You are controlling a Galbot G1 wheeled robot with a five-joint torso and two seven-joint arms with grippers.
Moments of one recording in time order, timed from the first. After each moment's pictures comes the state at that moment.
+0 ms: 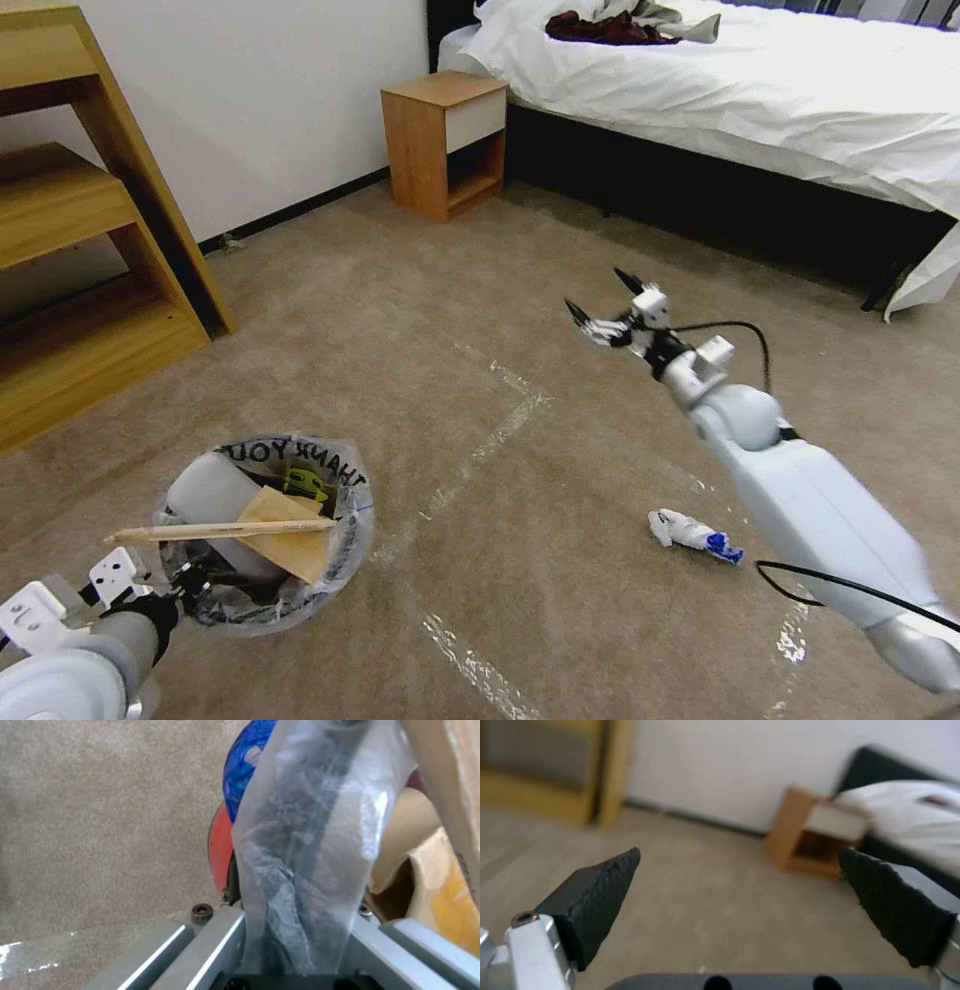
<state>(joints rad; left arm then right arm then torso) 1.69 -1.22 -0.92 -2.39 -1.43 0.64 -0.89 -0.59 0.91 0.10 1.25 0.49 0.30 -0.54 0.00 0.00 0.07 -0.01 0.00</state>
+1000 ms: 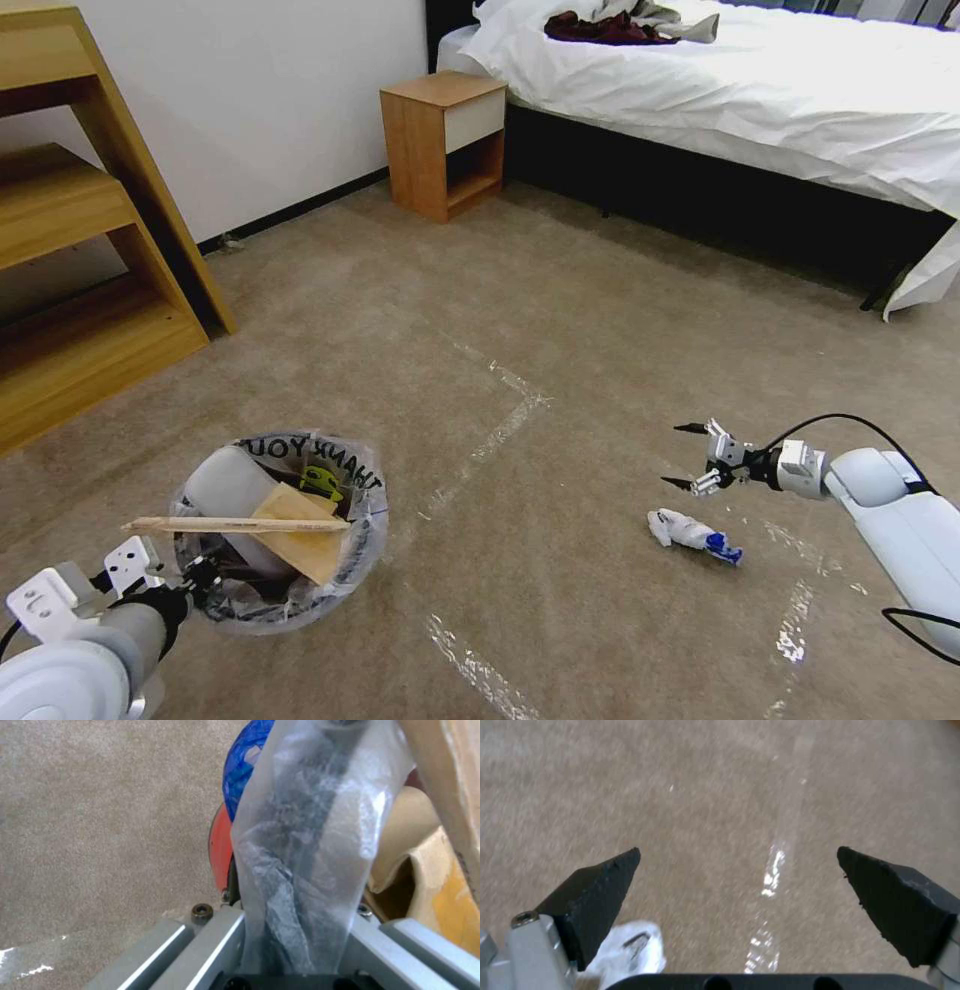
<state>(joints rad) 1.69 -1.18 -0.89 -2.39 -1.44 0.64 -0.90 -0.61 0.81 0.16 0.85 0.01 0.46 -0.95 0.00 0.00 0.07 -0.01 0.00</state>
